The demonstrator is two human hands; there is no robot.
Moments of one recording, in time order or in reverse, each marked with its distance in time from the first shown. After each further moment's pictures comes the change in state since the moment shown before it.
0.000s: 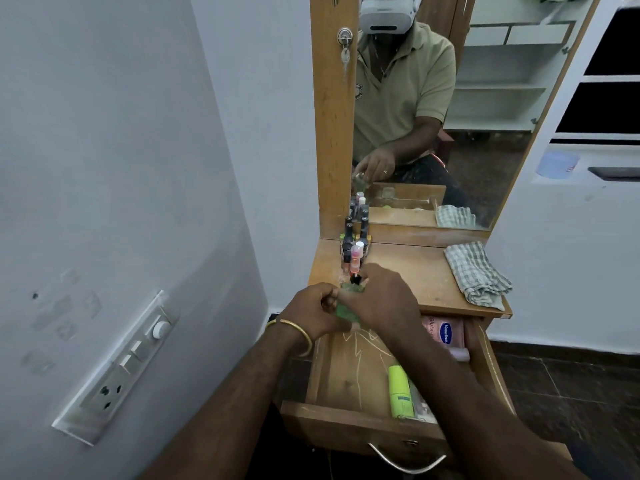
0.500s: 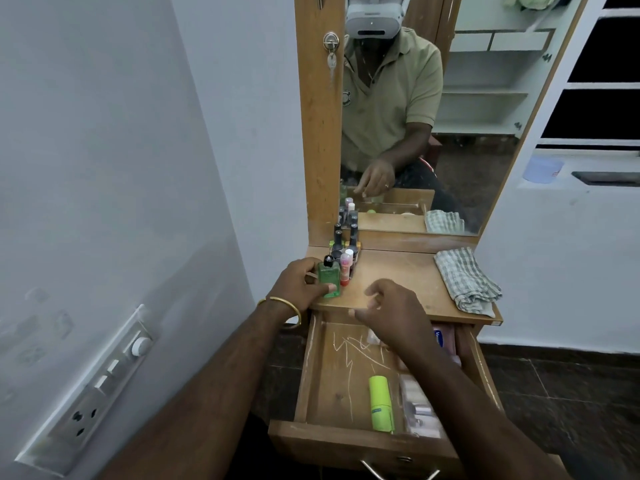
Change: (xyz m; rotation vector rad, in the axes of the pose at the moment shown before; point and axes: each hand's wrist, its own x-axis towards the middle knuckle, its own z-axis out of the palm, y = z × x) left_hand 0.061 -0.001 -0.018 -0.019 0.121 0.039; right_hand 0.007 0.042 -0.001 0.176 -0.030 0.086
